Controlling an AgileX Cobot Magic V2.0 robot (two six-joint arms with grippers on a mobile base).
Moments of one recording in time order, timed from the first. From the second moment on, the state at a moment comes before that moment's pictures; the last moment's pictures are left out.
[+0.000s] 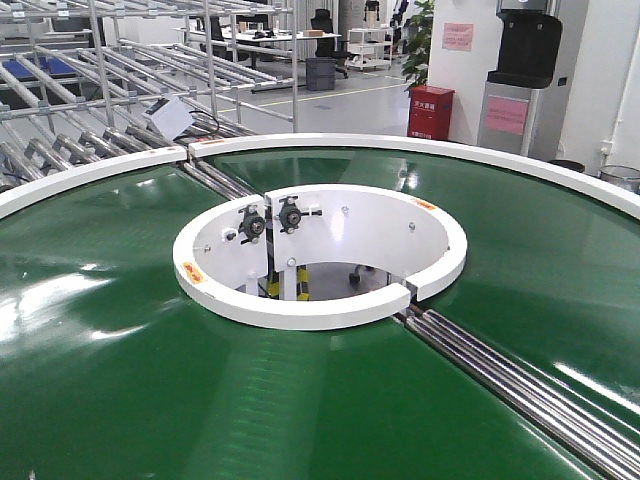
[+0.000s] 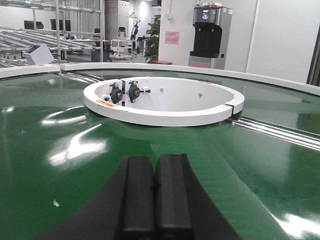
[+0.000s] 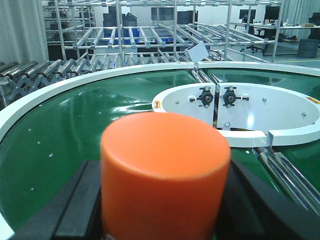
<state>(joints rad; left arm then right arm) -0.23 -0.02 0.02 -0.05 0.06 -0.06 0.61 0.22 -0.48 -0.21 0.39 0.21</state>
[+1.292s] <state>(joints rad) -0.23 -0.02 0.02 -0.05 0.06 -0.06 0.61 0.35 -0.48 -0.28 0.11 0.21</state>
